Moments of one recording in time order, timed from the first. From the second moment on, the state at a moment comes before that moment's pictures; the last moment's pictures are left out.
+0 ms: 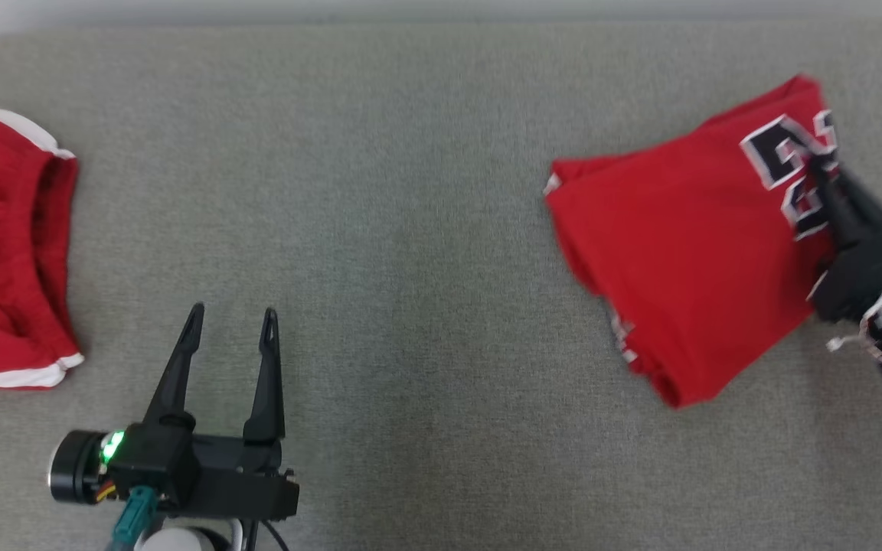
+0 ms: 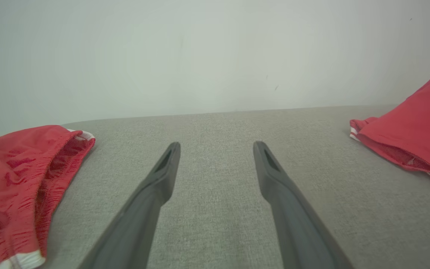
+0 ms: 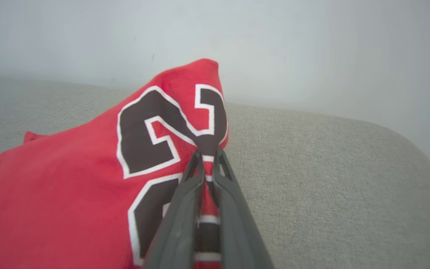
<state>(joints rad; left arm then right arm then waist) -0.19 0.08 -0.11 0.08 -0.11 -0.04 -0.26 -0.75 -0.63 0.44 0.69 0.60 0.13 -0.16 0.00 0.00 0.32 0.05</state>
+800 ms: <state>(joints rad) -0.29 0.21 -0.08 -0.11 -0.01 -0.06 -0.26 -1.18 -0.83 0.50 0.90 0.60 0.13 -0.20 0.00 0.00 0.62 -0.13</state>
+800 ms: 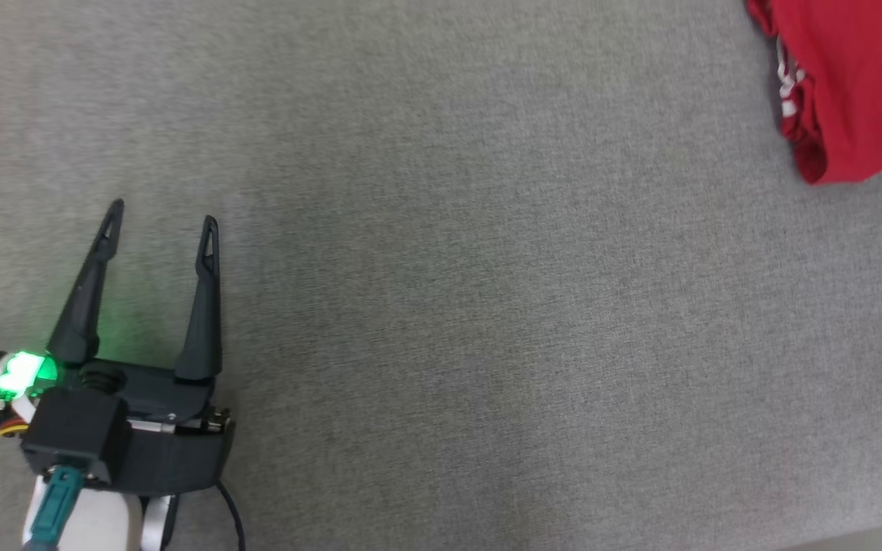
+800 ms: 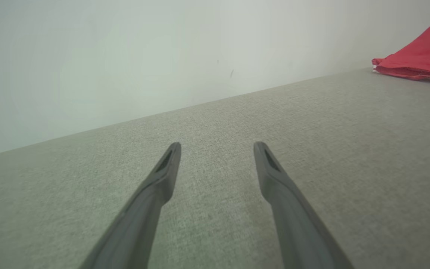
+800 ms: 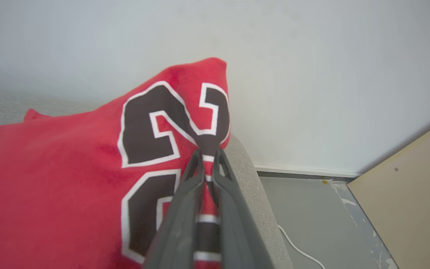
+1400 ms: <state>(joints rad) -0.29 0.26 -0.06 -0.30 0.01 -0.04 -0.21 -1.42 -0.86 0.59 1.02 0.49 0.13 -0.20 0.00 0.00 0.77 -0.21</state>
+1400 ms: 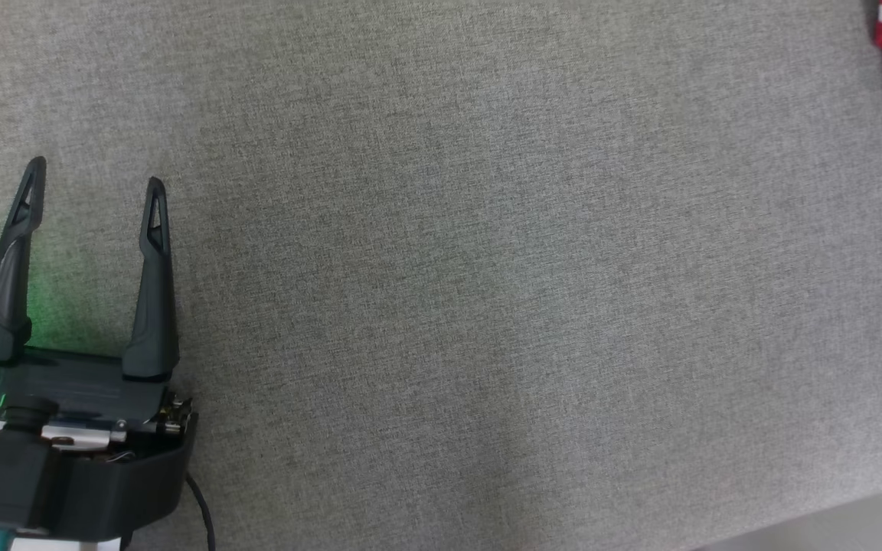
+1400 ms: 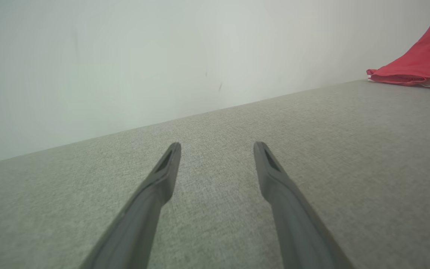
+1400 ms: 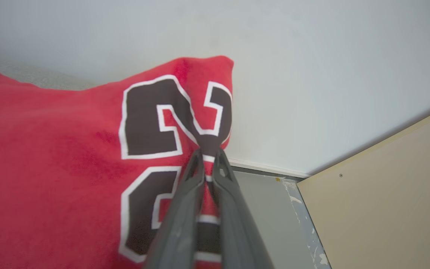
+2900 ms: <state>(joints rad) 0.00 0.11 0.01 -0.03 -0.12 0.00 -0.26 -0.47 -0.56 0.11 0.35 0.46 0.13 -0.25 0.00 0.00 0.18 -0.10</state>
